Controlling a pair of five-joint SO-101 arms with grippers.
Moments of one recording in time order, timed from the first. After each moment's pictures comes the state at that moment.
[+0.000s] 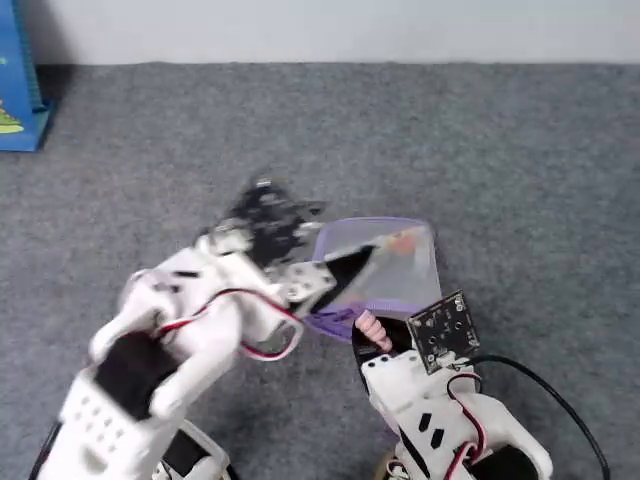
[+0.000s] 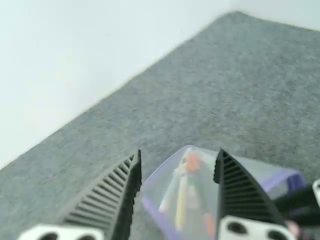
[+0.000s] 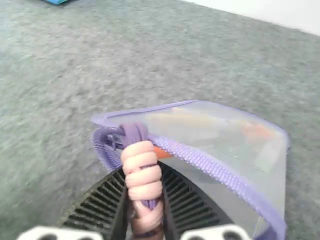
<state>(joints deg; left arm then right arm) 32.0 -53.6 25.6 65.5 -6.3 -29.3 -103.8 64.1 78.7 -3.0</state>
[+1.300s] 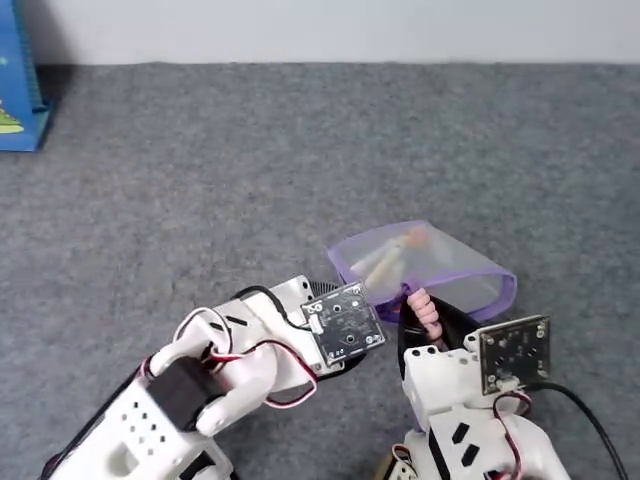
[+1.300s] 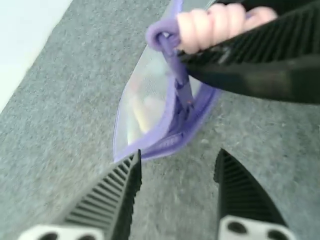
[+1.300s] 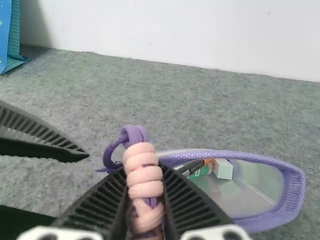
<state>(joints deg) 42.5 -59.0 51.2 61.4 -20.4 -16.4 -103.8 52.9 80.2 -2.4</state>
